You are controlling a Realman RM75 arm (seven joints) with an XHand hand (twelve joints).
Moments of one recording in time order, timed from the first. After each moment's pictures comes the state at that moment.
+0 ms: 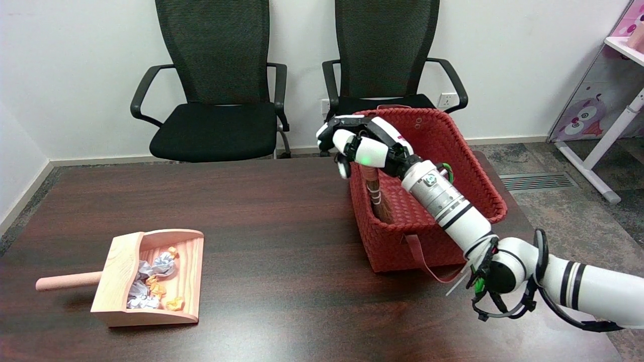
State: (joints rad) arm 0.30 -0.78 0.69 -1.39 1.10 -0.74 -2.06
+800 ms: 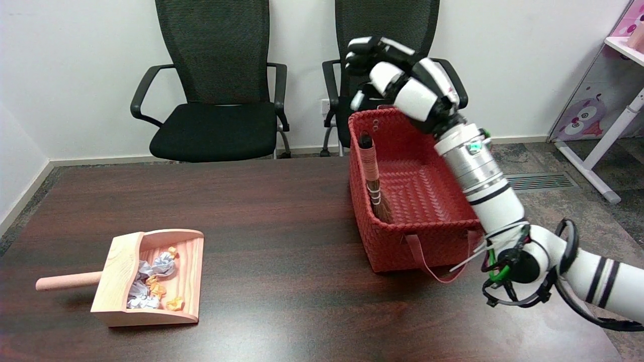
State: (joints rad) arm 0.20 -0.71 0.90 -1.58 1.09 -0.88 -2.06
